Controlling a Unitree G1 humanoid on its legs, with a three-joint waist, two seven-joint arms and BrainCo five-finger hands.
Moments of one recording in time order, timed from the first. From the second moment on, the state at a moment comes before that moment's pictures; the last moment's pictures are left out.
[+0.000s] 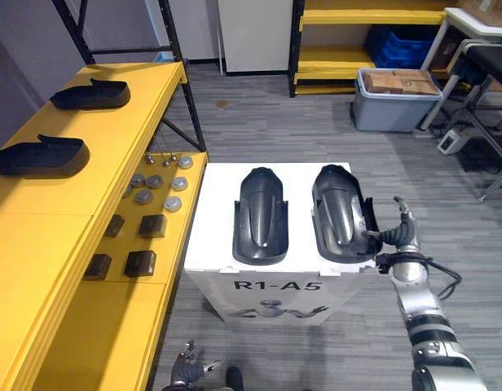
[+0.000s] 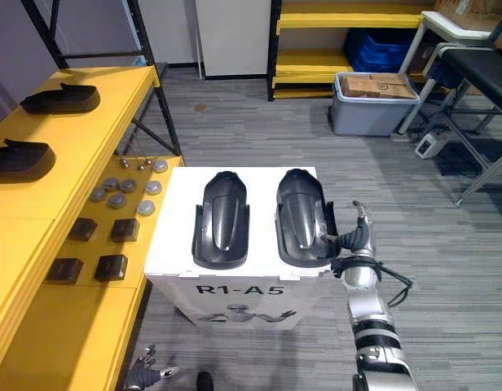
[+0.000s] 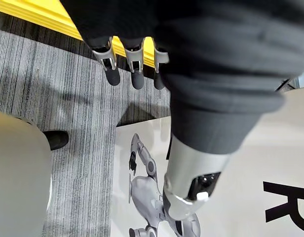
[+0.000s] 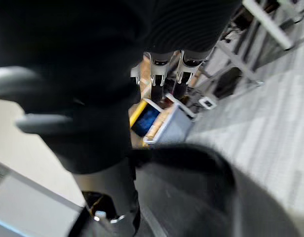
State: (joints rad) left arm 0.25 0.08 -0.03 0.69 -0.06 -0.12 0.13; right arm -0.44 -0.31 -0.14 0.64 -0.34 0.01 -0.29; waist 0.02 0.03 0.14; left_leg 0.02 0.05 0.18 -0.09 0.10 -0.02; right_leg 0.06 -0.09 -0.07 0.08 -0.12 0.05
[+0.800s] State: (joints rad) left arm 0.23 0.05 -0.05 0.70 -0.10 -0.12 0.15; right arm -0.55 -0.24 -0.22 0.80 -0.30 0.09 -0.29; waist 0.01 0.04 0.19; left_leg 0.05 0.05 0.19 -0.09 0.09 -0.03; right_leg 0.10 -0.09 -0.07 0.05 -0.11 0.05
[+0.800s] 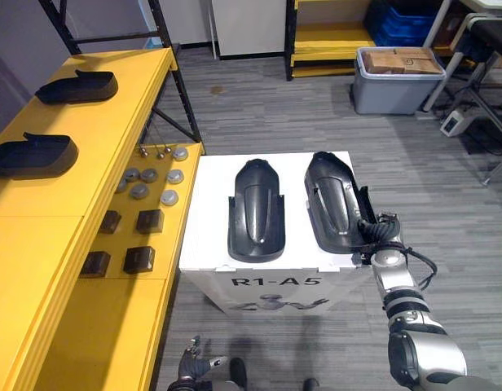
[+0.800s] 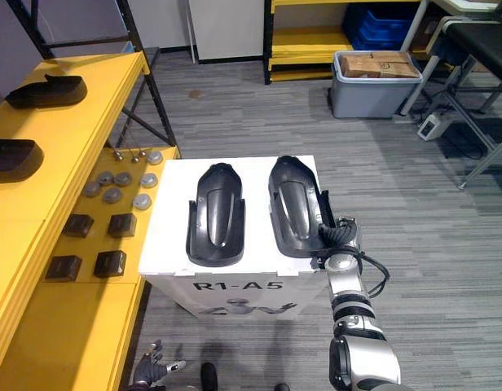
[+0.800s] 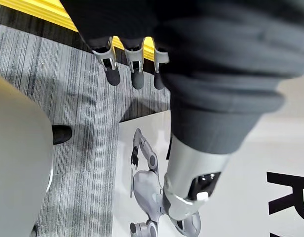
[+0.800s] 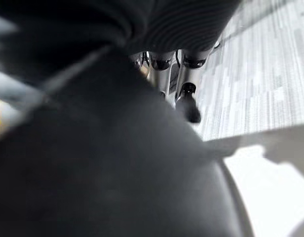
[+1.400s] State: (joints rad) left arm 0.27 0.01 0.17 0.25 -0.10 -0.11 0.19; right arm -0.17 -0.11 -0.27 -0.02 -0.44 0.09 -0.38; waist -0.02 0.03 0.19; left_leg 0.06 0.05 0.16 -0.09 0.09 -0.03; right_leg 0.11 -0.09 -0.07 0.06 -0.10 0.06
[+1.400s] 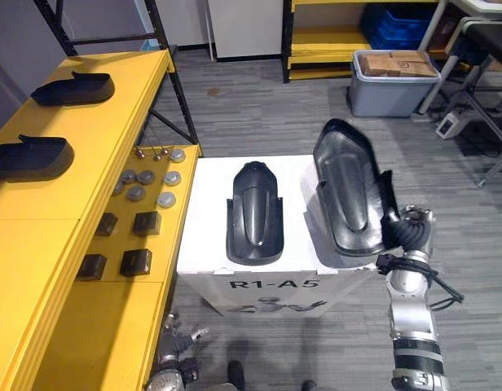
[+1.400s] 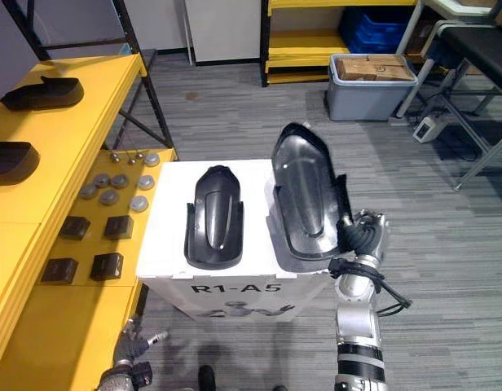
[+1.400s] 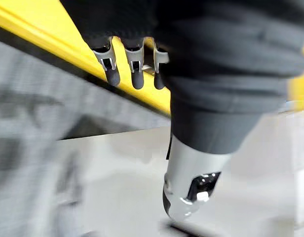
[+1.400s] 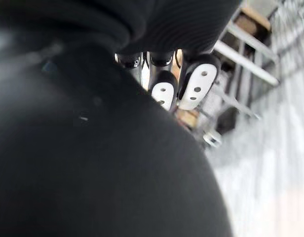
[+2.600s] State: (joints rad) left arm 0.06 0.09 -0.37 -0.14 -0.35 -0.18 0.19; right arm -0.11 -0.14 0.17 -0.14 -0.60 0.00 -0.36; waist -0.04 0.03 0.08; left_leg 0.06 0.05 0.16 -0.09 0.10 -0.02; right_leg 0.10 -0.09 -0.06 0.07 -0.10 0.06
